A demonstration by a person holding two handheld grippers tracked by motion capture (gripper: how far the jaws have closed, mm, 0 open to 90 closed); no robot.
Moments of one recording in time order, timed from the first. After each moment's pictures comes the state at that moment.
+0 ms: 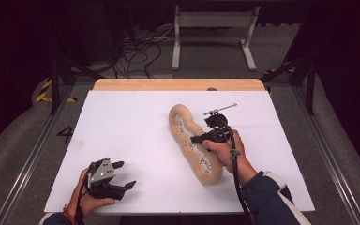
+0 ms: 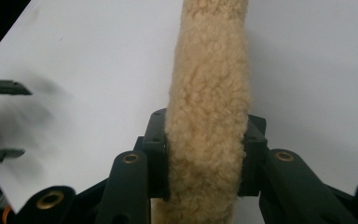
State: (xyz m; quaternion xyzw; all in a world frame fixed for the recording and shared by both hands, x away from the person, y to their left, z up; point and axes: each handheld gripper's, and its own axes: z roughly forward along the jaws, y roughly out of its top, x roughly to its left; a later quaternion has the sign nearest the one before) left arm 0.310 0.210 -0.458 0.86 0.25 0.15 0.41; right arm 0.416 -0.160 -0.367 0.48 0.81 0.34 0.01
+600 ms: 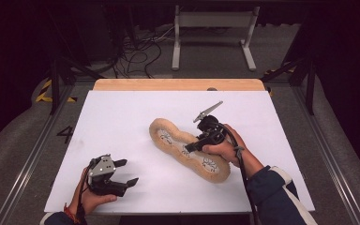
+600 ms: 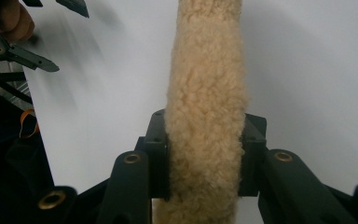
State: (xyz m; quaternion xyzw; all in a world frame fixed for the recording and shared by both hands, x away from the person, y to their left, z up) left arm 0.321 0.203 -0.451 0.85 0.26 0.12 0.44; right arm 0.419 -0.148 -0.362 0.30 0.90 0.32 -0.03
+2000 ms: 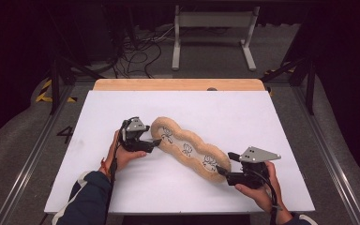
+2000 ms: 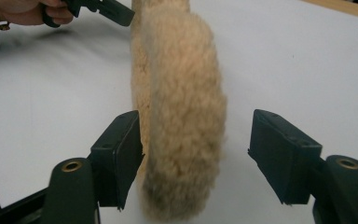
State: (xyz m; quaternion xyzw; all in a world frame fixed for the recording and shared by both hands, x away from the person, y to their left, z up) left arm 0.443 0.135 -0.450 0.85 0.29 0.14 0.43; right arm 0.300 -0.242 -0.402 0.36 0.81 0.43 0.18
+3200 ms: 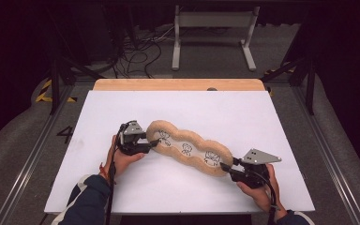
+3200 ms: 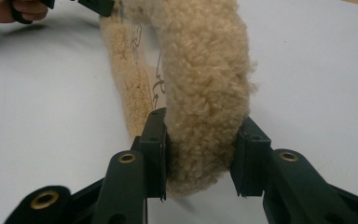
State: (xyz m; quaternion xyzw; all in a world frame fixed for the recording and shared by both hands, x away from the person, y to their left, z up) left arm 0.428 0.146 -0.453 0.84 0.30 0.12 0.43; right arm 0.311 -0.253 -0.424 0.36 0.80 0.44 0.19
